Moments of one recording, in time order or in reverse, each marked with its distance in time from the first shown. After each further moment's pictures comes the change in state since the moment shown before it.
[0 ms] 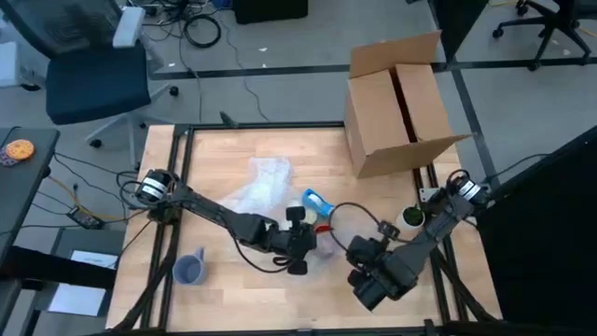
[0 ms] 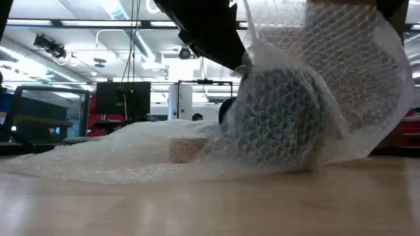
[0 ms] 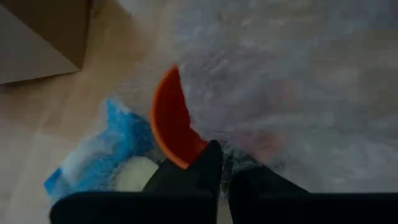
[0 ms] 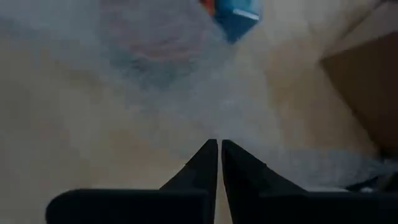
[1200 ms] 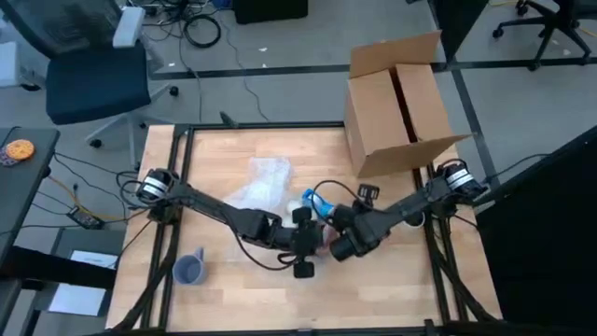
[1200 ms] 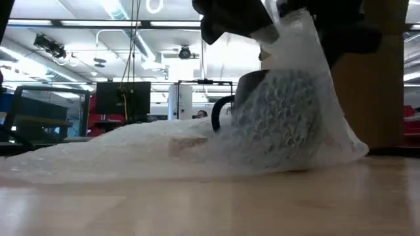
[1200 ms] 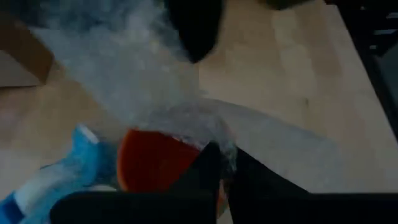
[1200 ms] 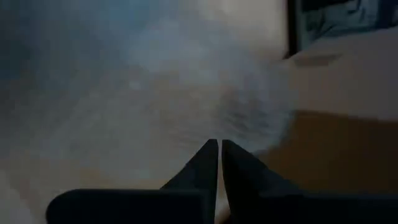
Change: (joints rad) left arm 0.009 0.000 0.112 -0.018 0.106 -0.082; right arm -0.271 -0.019 -0.213 0.012 0.224 -0.488
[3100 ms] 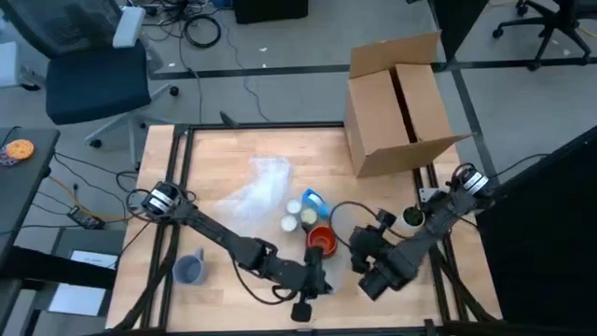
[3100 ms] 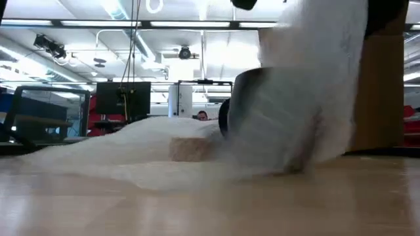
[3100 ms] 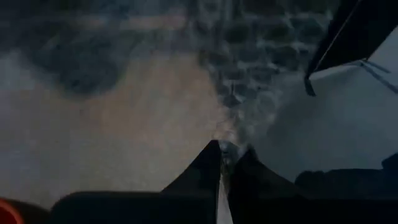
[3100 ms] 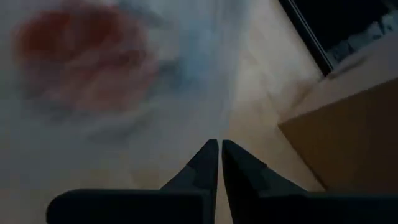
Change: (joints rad) left arm -0.157 0.101 -0.002 0.409 0.131 0.008; right arm 0.262 -0.073 -0.095 0.239 0.115 0.406
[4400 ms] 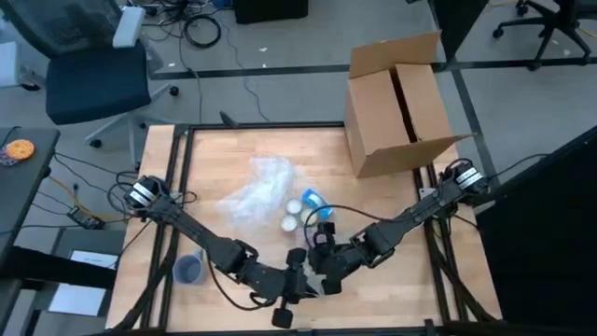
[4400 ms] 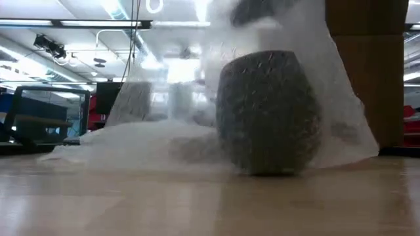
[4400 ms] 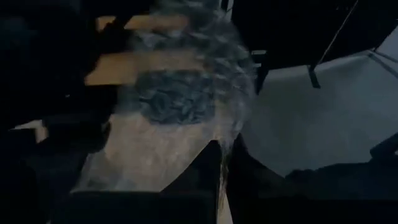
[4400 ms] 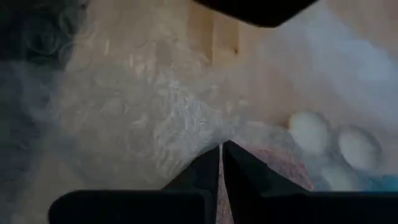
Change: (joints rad) left arm -0.083 -0.152 -0.081 -0.154 -0.129 -0.064; right arm -0.149 0.011 -0.044 0.905 -0.395 -0.888
